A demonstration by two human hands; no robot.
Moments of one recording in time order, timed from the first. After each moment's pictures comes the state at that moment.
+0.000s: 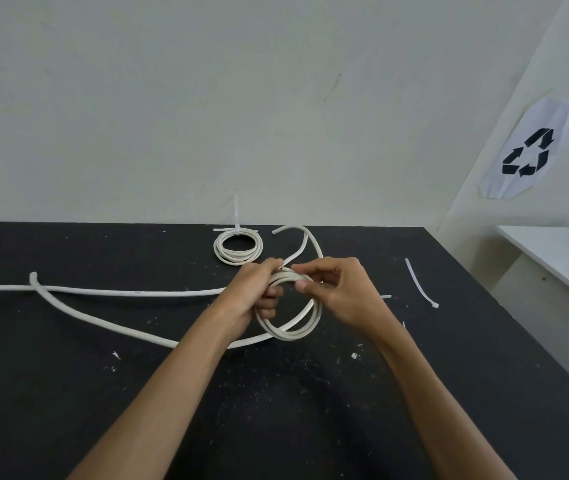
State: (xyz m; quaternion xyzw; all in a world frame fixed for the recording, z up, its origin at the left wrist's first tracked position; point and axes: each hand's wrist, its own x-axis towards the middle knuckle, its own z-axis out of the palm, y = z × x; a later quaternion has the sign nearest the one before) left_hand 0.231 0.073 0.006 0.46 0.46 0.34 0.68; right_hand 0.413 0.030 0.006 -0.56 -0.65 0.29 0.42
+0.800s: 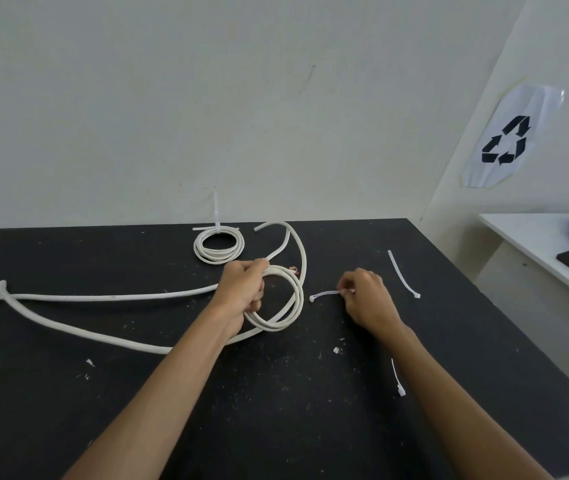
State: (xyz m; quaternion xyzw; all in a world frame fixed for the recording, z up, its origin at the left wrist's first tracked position) left_hand 0.257 0.084 -0.016 0.47 0.52 0.40 0.59; right_hand 0.506 0.046 -0.058 -0.75 -0.62 0.08 0.20
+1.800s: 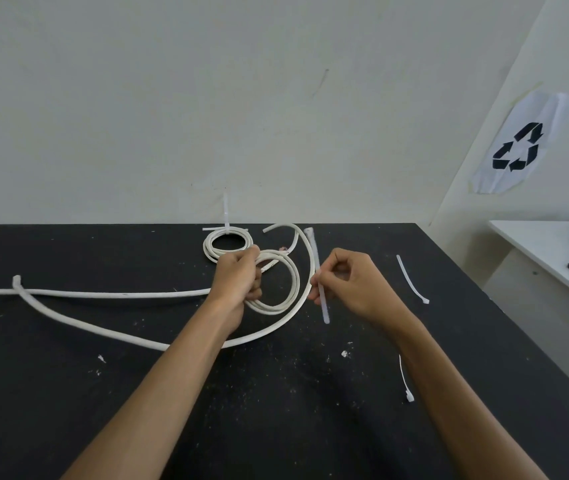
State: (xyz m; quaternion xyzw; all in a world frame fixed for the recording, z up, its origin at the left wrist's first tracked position) left_hand 0.241 0.088 -0.004 0.42 0.49 0.48 0.60; right_hand 0.442 0.019 0.024 -0.59 -0.60 0.35 0.42
